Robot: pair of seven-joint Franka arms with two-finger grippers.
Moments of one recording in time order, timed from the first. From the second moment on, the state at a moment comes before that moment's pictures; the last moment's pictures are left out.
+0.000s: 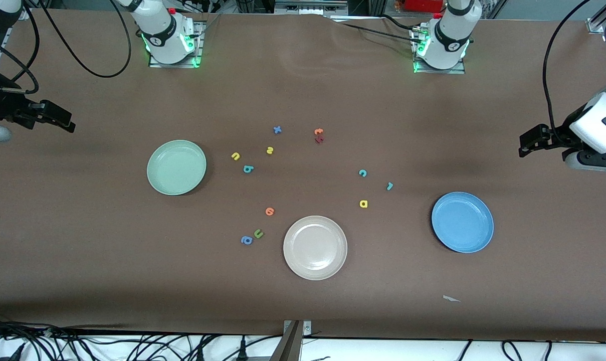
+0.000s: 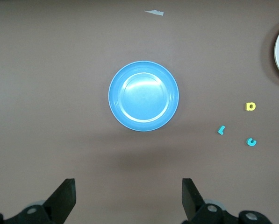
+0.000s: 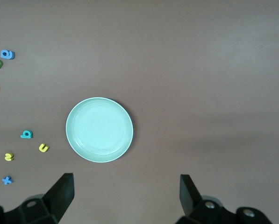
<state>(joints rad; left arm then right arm) -0.14 0.09 0.16 -1.63 0.00 1.72 0.10 -0.02 -0.02 -0.02 -1.73 0.00 1.68 0.04</state>
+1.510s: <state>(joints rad) -0.14 0.09 0.16 -1.63 0.00 1.71 0.10 -0.02 -0.02 -0.02 -1.72 0.00 1.68 0.04</state>
